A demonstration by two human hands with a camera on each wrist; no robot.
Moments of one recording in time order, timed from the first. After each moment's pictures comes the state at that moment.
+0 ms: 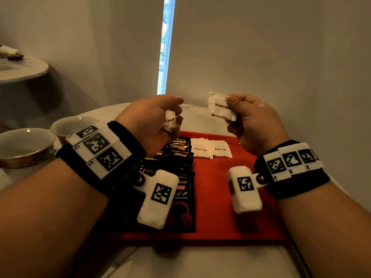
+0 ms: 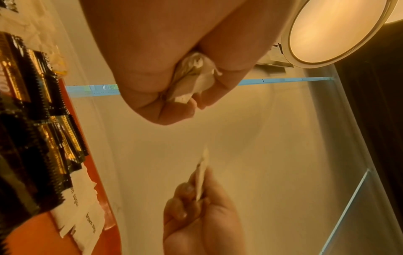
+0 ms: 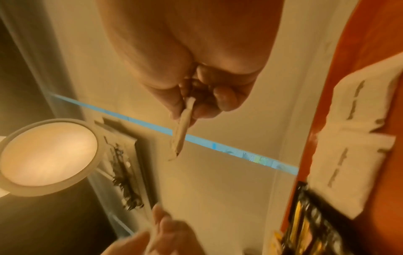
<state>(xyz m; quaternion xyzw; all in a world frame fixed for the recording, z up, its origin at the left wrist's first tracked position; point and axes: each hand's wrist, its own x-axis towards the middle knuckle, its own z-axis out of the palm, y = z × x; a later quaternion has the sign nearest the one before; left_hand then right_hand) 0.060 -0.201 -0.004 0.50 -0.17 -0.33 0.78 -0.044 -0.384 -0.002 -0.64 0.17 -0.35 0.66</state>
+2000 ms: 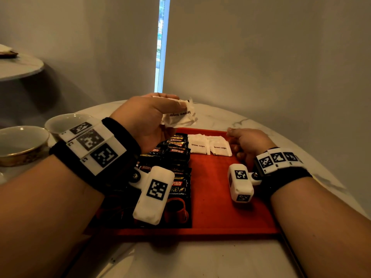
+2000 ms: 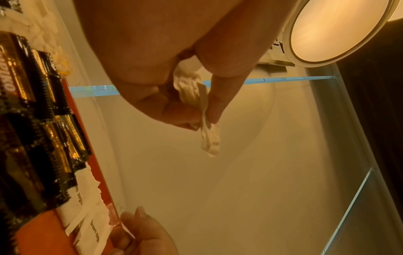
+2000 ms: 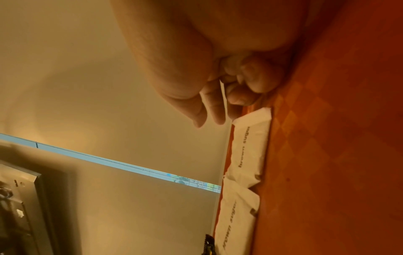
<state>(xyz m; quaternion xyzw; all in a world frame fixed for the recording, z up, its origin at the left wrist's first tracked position) 0.062 -0.200 -0.009 0.52 -0.22 -0.32 0.76 -0.039 -0.454 -0.072 -0.66 0.45 -0.23 0.56</state>
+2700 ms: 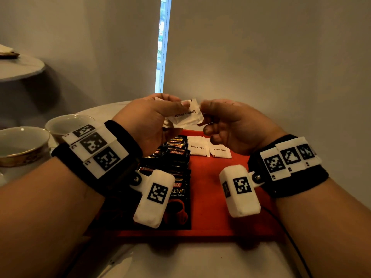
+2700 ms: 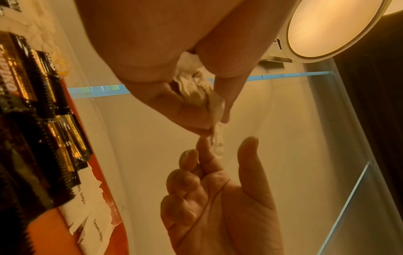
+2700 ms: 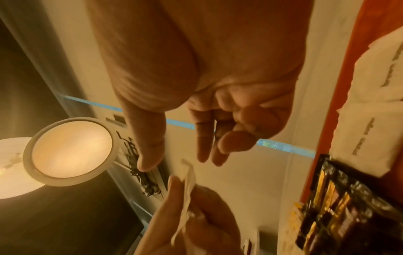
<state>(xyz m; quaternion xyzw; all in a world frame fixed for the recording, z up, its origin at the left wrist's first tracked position) 0.058 -0.201 -0.008 0.51 -0.24 -0.31 0.76 -0.052 -0.358 0.007 -0.73 0.11 -0.12 0.66</state>
